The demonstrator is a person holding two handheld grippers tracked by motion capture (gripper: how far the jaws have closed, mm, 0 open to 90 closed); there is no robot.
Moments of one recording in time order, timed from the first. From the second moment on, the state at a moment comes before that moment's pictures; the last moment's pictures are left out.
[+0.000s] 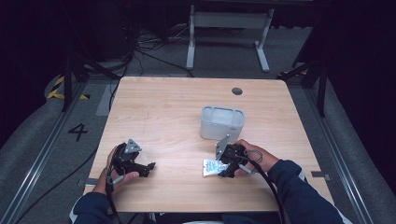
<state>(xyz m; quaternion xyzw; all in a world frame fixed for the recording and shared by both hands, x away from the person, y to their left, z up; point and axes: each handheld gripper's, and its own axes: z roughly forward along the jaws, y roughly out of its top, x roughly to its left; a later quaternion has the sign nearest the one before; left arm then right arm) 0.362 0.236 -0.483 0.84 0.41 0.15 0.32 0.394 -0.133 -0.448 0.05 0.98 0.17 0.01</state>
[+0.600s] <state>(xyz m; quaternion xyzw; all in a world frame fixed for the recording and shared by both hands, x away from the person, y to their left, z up) 0.362 0.237 -0.483 0.84 0.40 0.15 0.32 0.391 -0.116 -0.450 0.05 0.98 0.18 0.01</state>
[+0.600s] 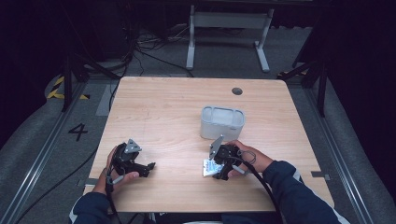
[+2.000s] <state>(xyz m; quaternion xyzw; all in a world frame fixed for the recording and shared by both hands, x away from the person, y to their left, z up) 0.362 0.237 -0.483 0.84 0.40 0.15 0.32 0.386 -0.136 -0.442 0.10 0.96 0.25 0.05</state>
